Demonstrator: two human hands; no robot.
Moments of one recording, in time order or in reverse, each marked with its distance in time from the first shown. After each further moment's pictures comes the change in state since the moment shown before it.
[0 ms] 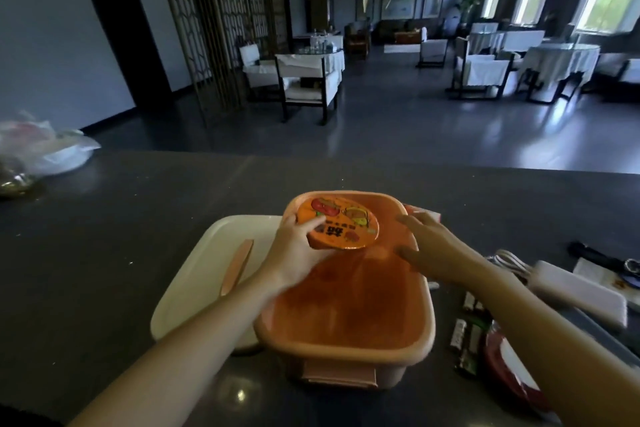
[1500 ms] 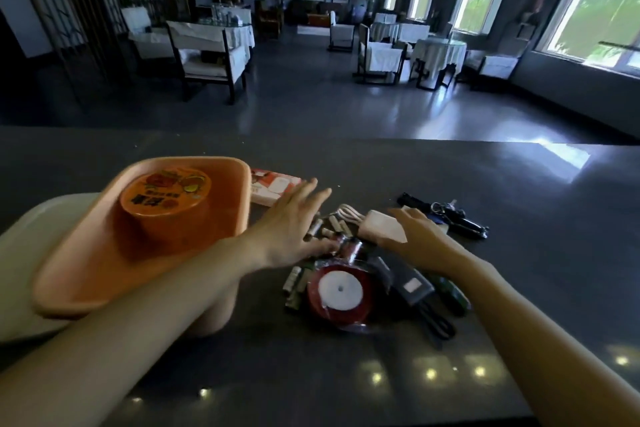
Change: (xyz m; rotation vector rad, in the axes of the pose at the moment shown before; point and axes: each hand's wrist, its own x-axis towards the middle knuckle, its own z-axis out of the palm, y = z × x) left_hand -0.003 0.144 0.139 0.302 -0.387 0.501; right_hand -0.126 0.190 -0.052 -0.014 0.063 0.281
